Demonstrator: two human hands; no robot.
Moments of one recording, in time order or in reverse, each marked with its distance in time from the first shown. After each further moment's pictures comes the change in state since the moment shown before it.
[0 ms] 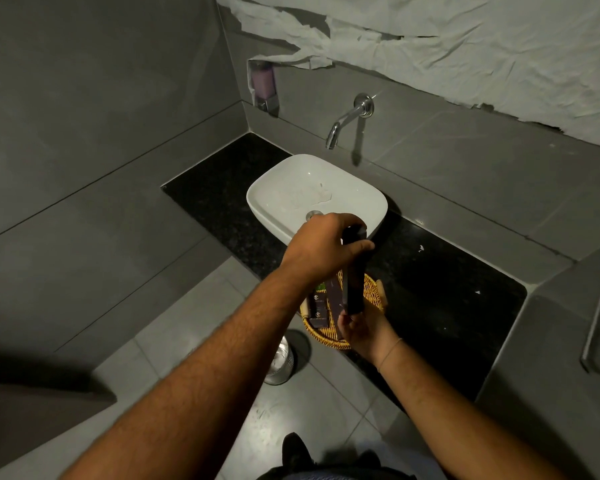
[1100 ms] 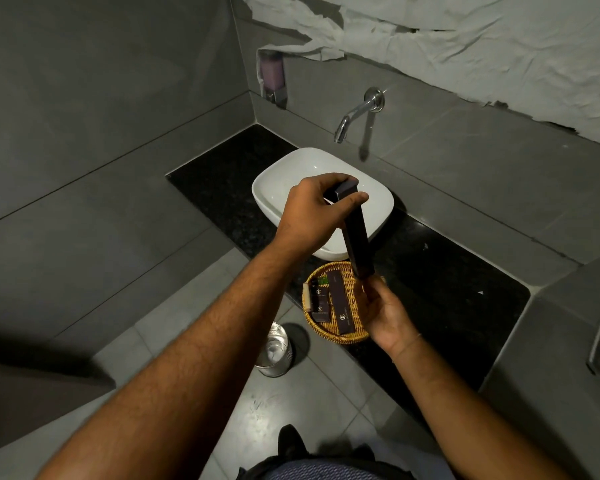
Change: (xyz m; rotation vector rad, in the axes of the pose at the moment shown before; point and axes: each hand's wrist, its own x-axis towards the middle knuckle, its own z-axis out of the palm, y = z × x) left_hand 0.005 -0.001 -0.032 -0.449 0.259 -0.129; right_hand -0.010 -0.017 0.002 -0.237 -0.173 -0.291
